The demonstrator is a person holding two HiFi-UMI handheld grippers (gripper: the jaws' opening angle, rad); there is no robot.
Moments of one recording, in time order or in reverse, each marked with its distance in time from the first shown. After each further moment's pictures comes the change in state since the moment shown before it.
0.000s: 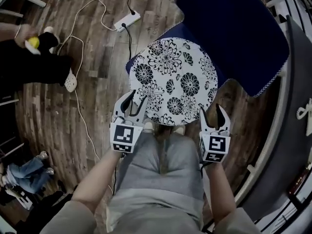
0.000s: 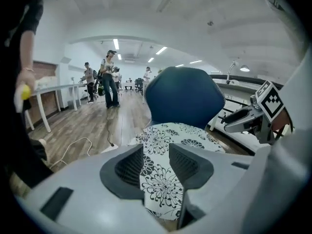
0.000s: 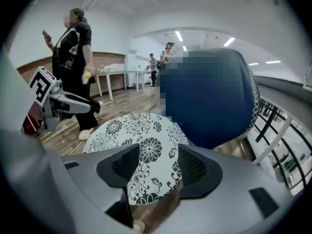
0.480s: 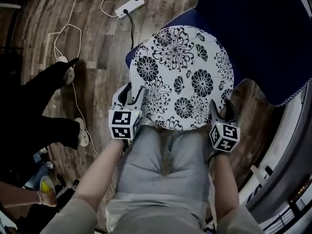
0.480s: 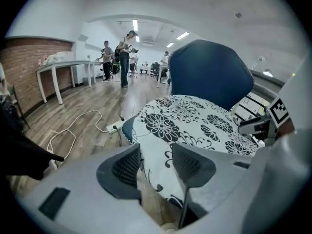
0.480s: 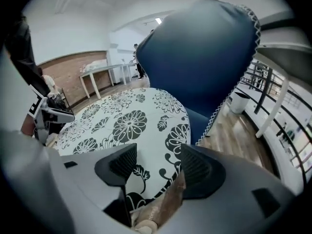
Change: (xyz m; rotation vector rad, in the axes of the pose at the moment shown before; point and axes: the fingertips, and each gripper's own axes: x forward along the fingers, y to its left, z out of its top) left arm 0.062 0.055 -0.118 -0.193 0.172 0.102; right arm 0.086 -0.030 -0.094 0.203 0.119 -0.040
